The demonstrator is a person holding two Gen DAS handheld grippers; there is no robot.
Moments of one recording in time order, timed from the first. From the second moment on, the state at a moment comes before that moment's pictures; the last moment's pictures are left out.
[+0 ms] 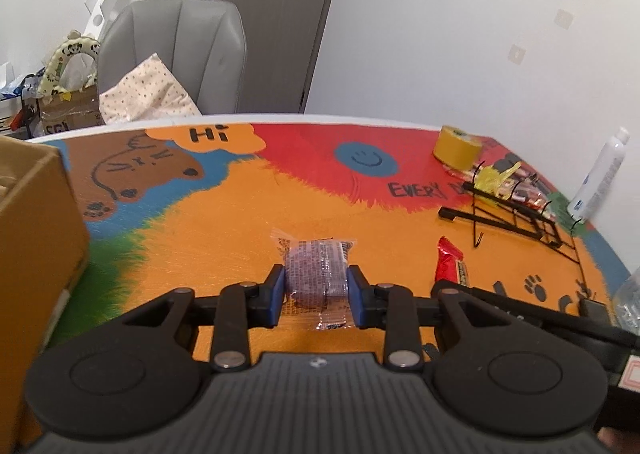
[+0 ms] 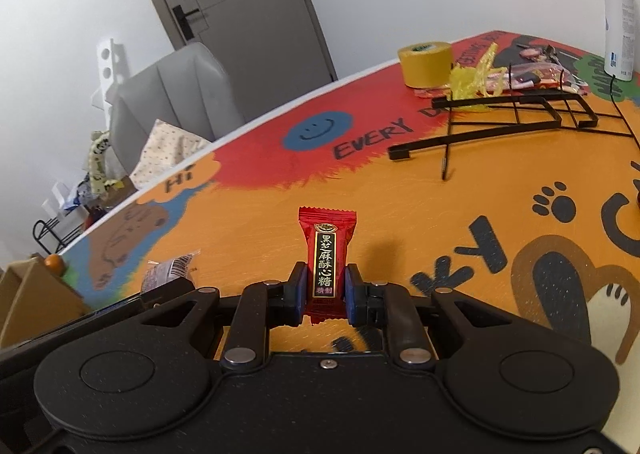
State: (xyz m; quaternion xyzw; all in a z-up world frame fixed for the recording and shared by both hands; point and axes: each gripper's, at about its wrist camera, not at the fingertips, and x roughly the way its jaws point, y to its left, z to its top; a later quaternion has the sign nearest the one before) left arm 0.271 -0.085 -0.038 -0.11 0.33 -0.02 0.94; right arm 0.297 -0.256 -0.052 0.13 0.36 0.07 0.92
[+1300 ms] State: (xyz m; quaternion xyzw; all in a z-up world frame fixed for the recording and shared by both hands) left arm 0.158 0.077 0.031 -0.16 0.22 0.08 0.96; right arm 0.224 -0.128 0.014 0.09 0.29 0.19 0.93
